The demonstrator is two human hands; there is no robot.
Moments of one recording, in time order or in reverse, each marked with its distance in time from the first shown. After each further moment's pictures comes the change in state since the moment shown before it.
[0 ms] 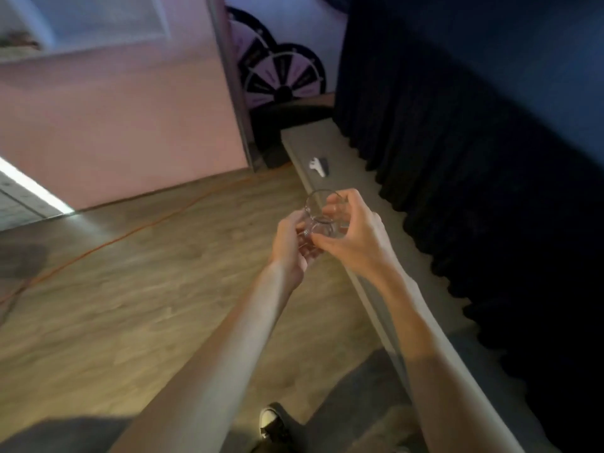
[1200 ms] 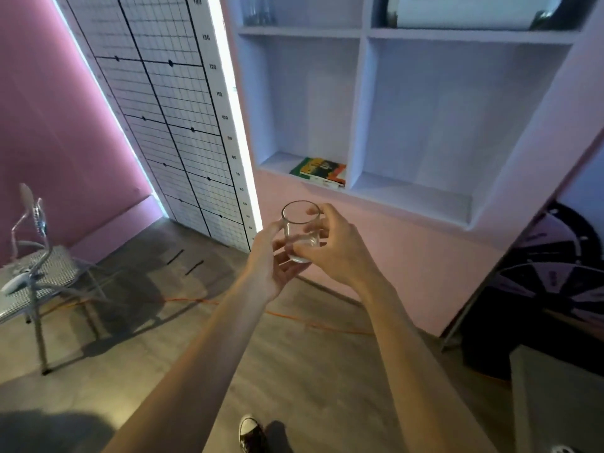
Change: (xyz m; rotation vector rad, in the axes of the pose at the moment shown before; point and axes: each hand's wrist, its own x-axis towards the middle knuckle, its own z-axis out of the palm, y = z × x) left_hand 0.188 0.516 -0.360 -0.498 0.578 0.445; right_hand 0.482 -0.405 0.415 0.208 -0.721 -0.601
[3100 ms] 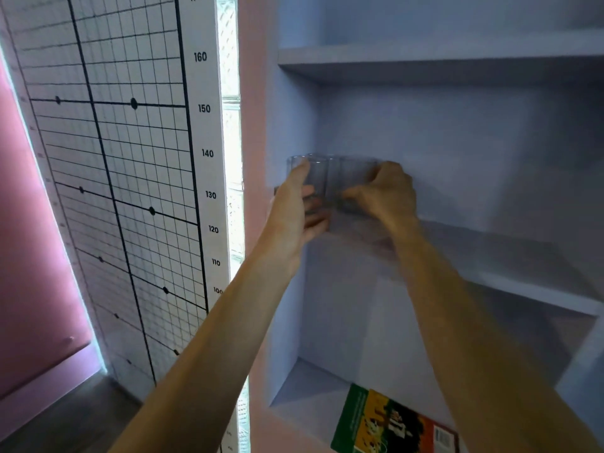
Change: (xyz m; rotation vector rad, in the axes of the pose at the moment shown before) left_hand 0.401 0.477 0.164 0.106 -0.242 0.505; right_hand 0.683 -0.130 -0.070 -0.298 0.553 0.100
